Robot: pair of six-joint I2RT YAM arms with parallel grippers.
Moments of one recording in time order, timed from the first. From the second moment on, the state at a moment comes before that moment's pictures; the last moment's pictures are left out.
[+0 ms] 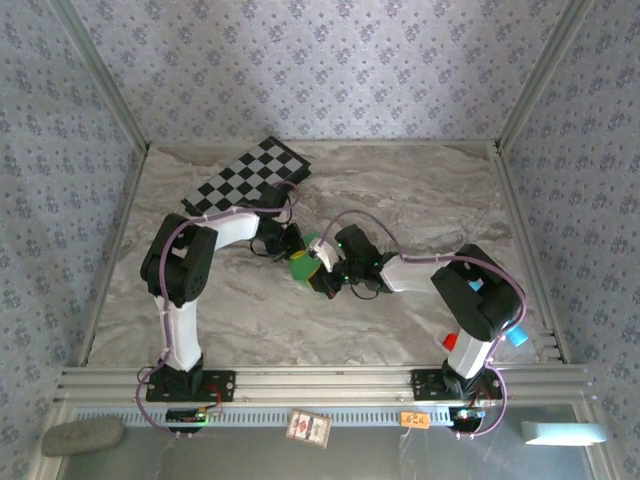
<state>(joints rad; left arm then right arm) -0.47 1.98 1.25 -0.48 0.44 -0.86 0.74 1.72 0.81 0.15 -0.51 0.02</state>
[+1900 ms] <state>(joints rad) -0.48 2.00 1.28 -0.50 0.46 -0.82 0.72 1.79 0.89 -0.01 -0.20 0.17</state>
